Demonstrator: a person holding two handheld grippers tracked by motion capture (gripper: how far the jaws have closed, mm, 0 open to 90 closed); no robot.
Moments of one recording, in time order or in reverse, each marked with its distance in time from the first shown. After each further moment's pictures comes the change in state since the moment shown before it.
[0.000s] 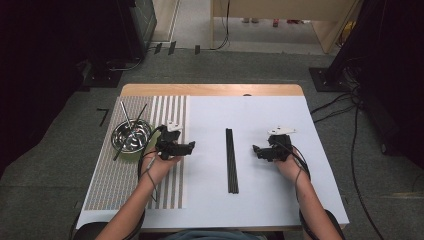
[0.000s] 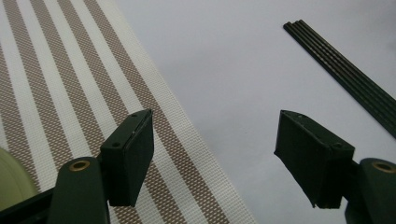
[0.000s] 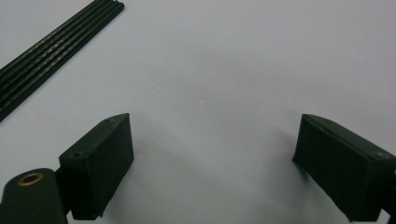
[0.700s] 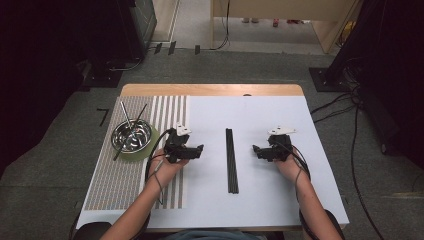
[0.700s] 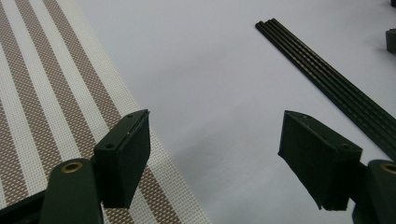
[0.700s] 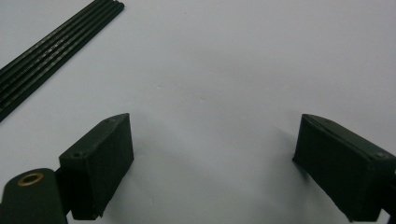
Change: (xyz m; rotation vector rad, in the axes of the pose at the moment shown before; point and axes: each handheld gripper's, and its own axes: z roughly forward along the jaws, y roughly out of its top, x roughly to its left) left arm -0.023 -0.001 0.009 -0.009 -0.018 0.036; right arm 0.000 0.000 0.000 -0.001 0.000 -0.002
